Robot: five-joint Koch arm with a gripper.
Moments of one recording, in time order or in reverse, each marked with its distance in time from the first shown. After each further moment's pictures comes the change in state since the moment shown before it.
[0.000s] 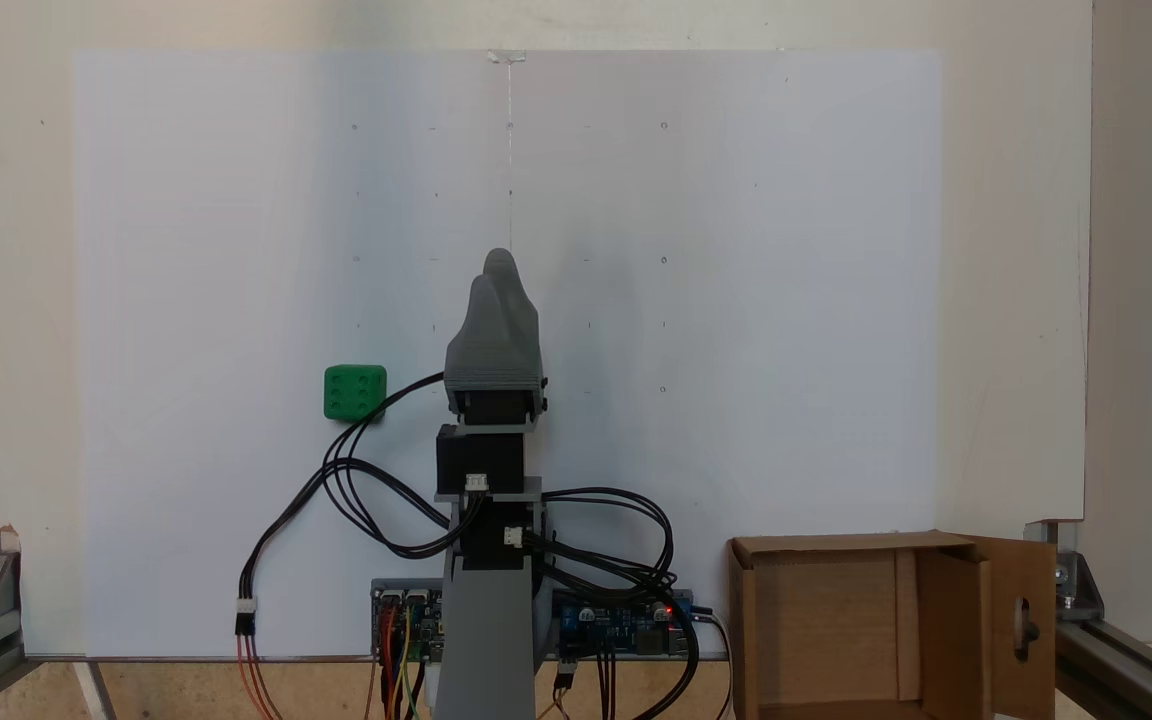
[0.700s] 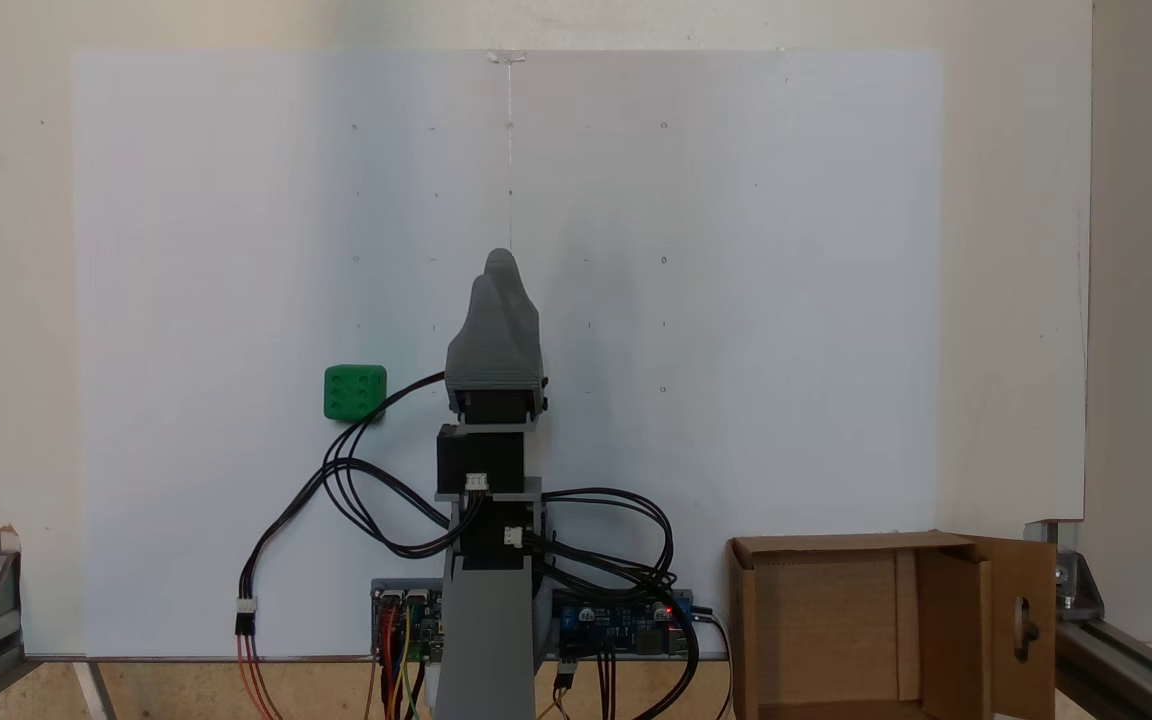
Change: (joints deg) arm -0.1 0.0 0.0 0.6 0.0
